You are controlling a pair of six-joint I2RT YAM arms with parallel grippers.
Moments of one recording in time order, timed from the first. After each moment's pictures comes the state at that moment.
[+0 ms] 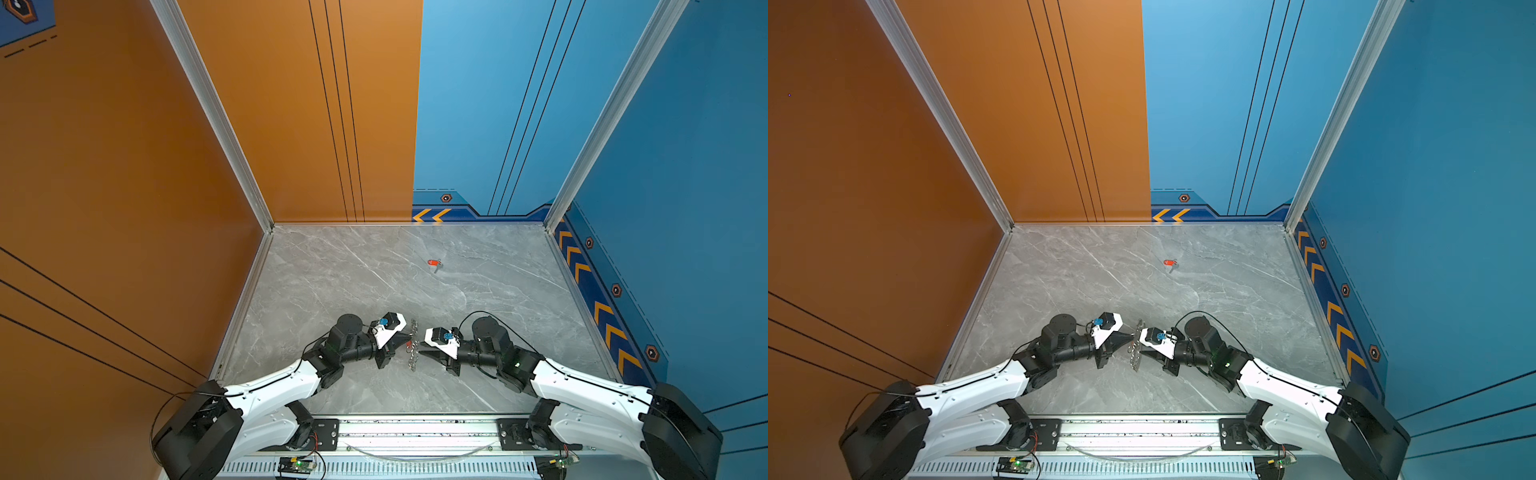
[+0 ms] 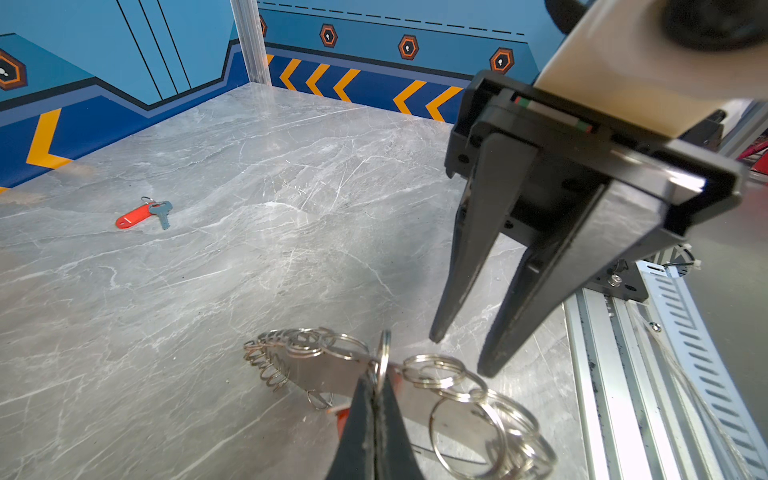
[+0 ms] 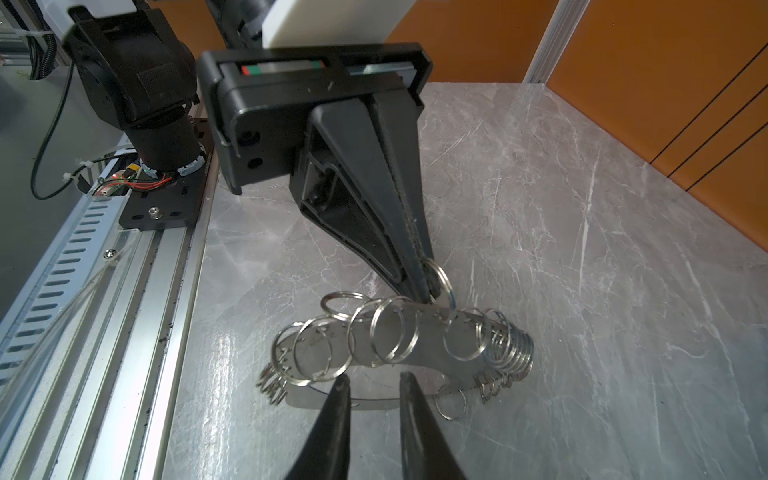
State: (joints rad) left arm -0.71 1.10 0.34 0.43 0.47 0.10; right arm 0.83 1.07 0.40 0.24 -0.43 -0.31
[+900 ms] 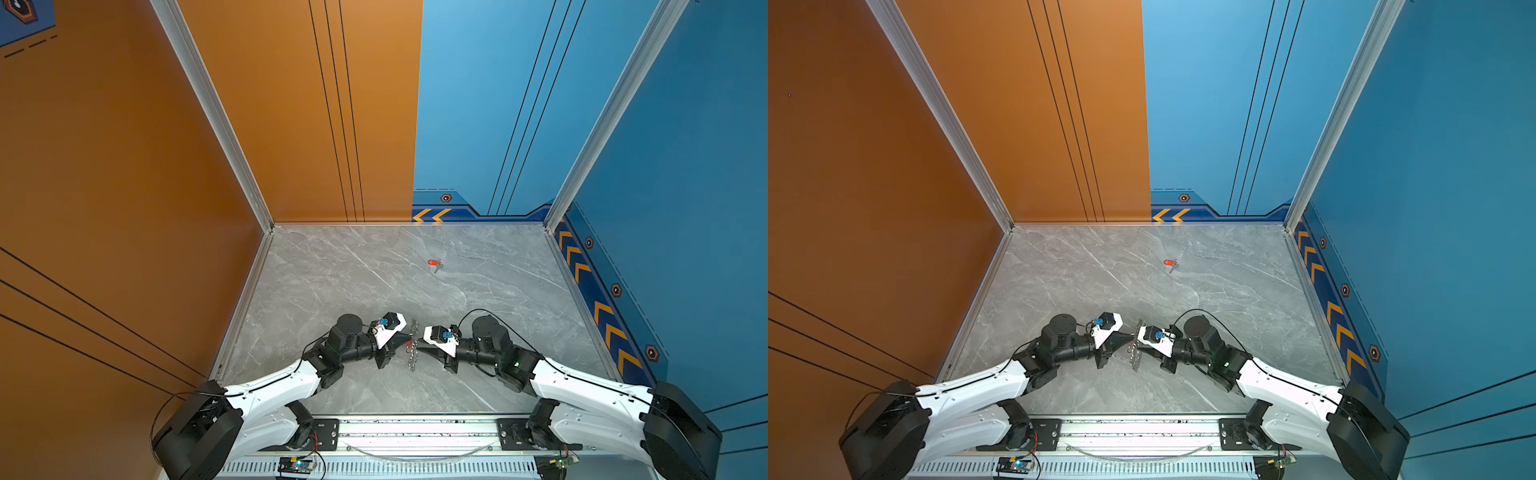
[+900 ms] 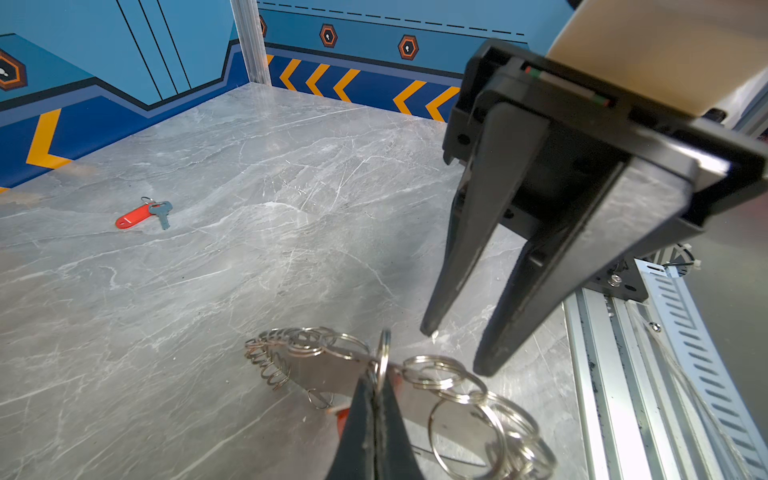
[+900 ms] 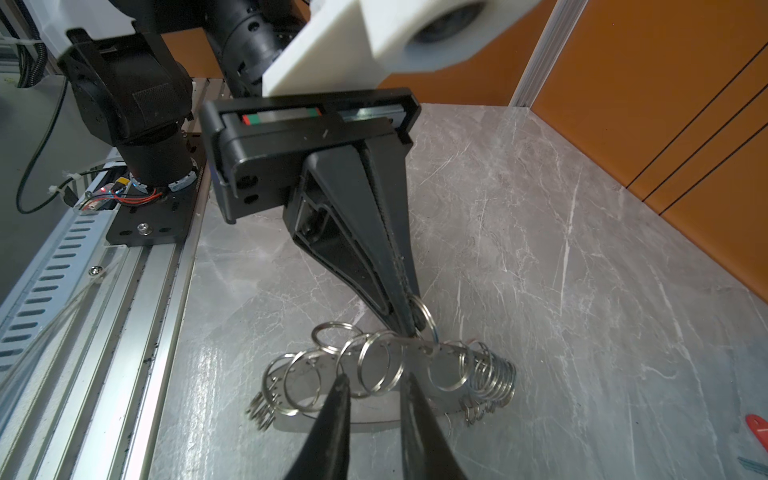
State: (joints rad) left arm -0.71 1.10 0.34 0.43 0.47 0.10; right arm 0.84 1.07 0.42 0.27 -0.40 -0.32
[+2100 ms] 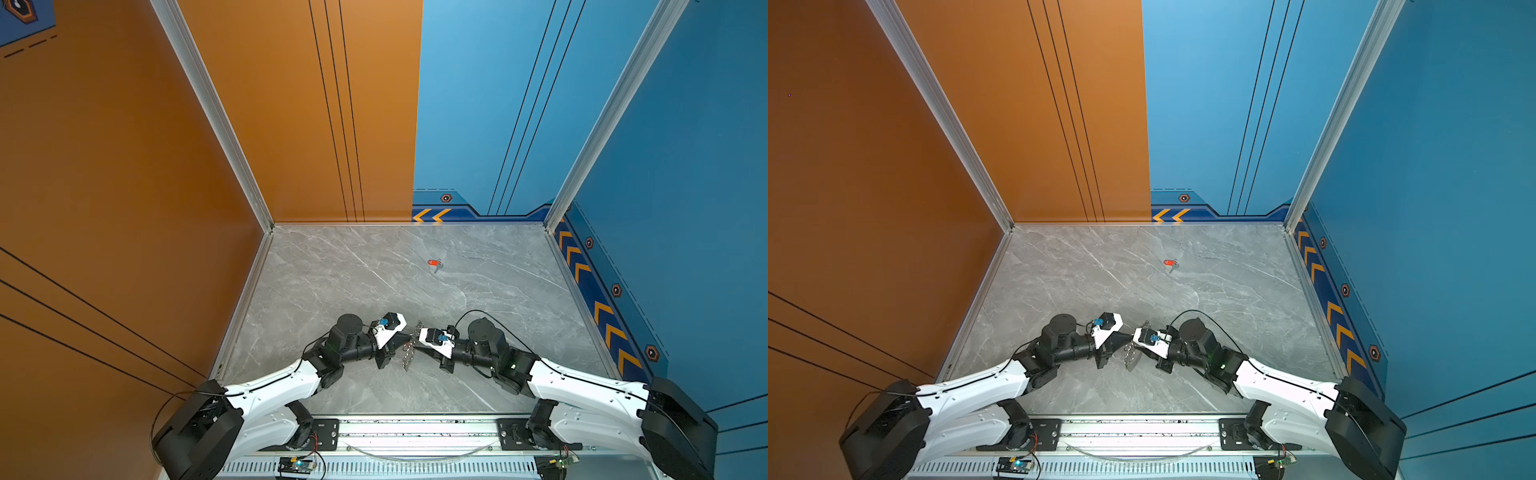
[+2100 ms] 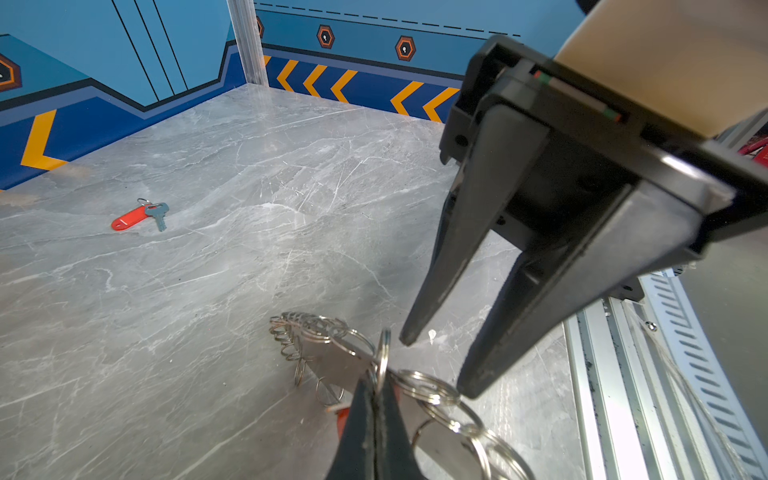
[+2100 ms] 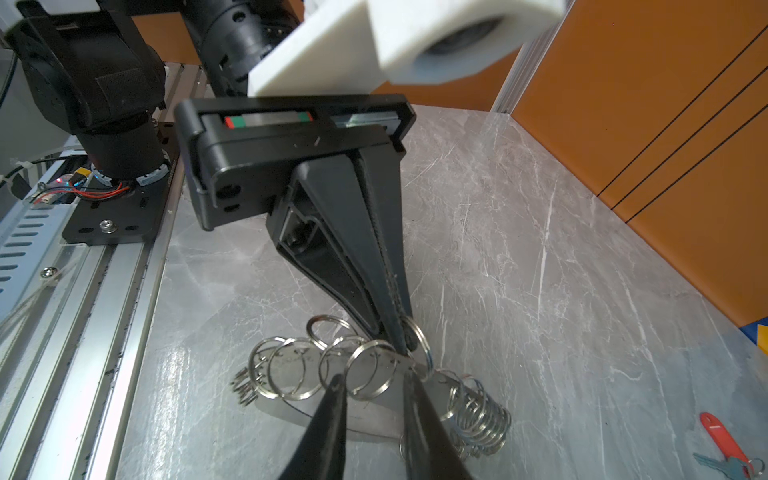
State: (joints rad) left arm -0.71 1.11 0.34 0.43 0.48 0.10; right arm 0.90 1.09 0.42 0.30 -0.29 -0.35
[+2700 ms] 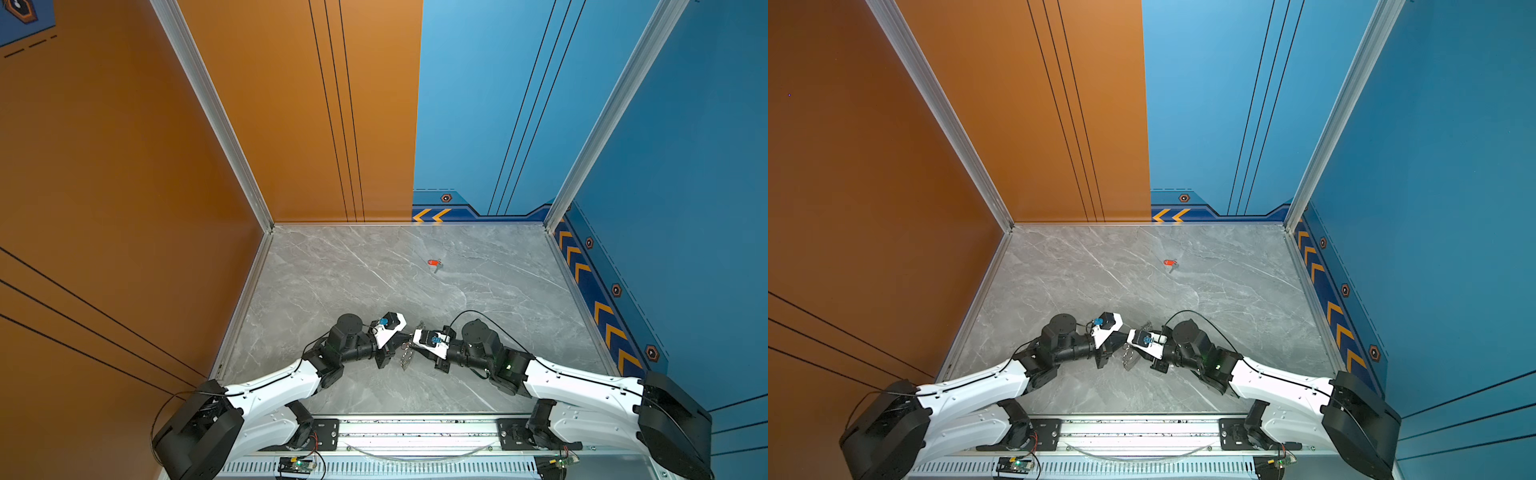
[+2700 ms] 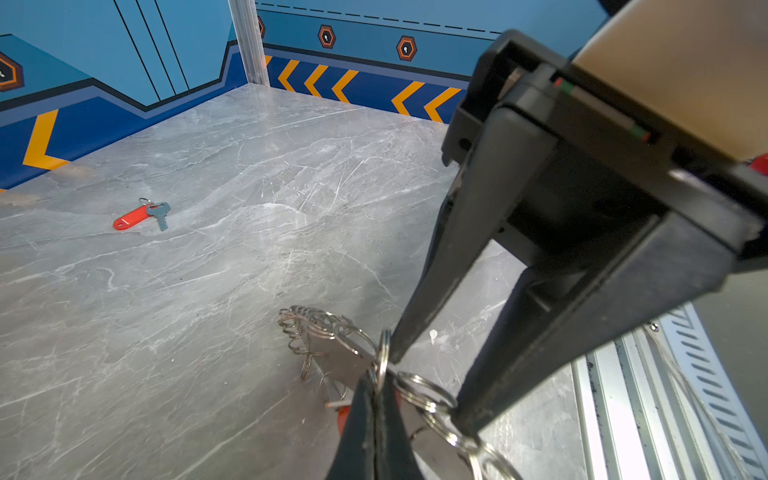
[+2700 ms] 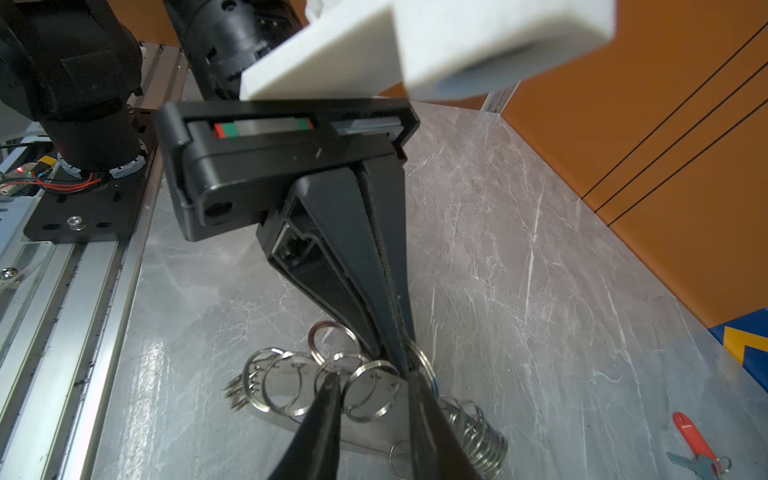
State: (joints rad) left arm -0.71 1.11 0.34 0.43 0.48 0.10; right arm 0.95 1.13 0.46 0.30 -0.19 -0.37
